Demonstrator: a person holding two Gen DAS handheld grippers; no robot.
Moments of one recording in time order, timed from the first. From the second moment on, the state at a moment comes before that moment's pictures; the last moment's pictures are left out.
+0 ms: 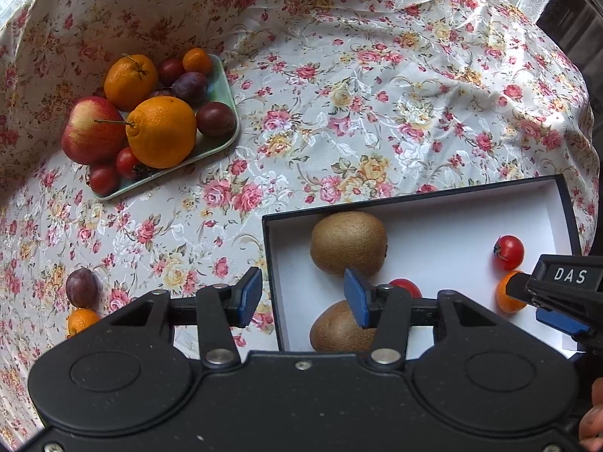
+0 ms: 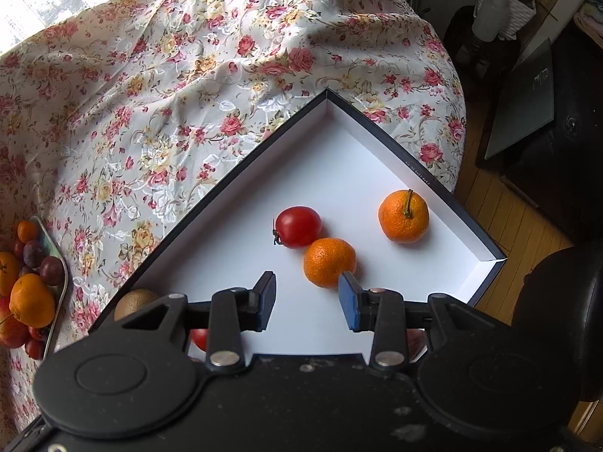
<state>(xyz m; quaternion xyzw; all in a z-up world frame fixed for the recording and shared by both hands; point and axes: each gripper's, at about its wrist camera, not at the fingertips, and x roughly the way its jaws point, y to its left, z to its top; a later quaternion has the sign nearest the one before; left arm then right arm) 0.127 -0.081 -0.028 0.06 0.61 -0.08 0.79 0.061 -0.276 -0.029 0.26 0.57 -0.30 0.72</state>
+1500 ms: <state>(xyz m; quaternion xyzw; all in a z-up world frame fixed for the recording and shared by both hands) 0.153 0.189 -0.030 -0.03 0.61 0.12 0.79 0.123 -0.012 -0.058 0.16 0.64 -0.12 0.74</state>
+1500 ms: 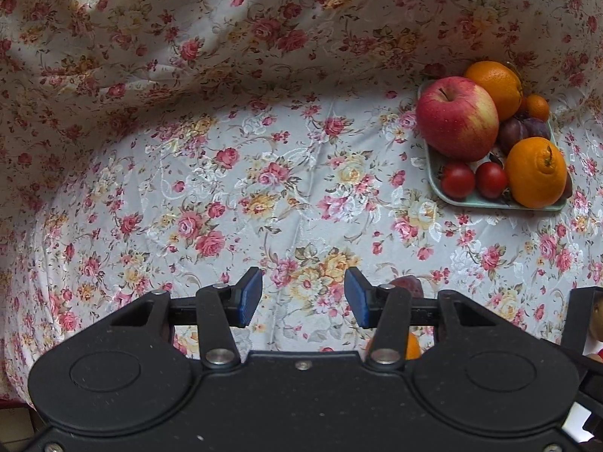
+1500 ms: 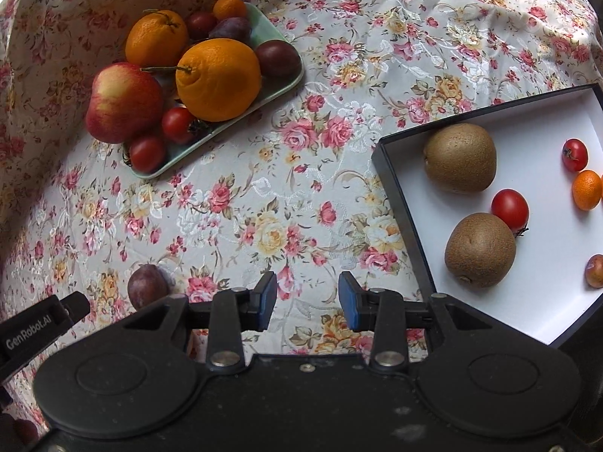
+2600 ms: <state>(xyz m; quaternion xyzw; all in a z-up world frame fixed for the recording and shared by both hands) 0.130 0.285 -0.038 -0.08 0.61 0.17 0.77 0.122 0.108 -0.093 0.16 0.66 -0.01 0.73</state>
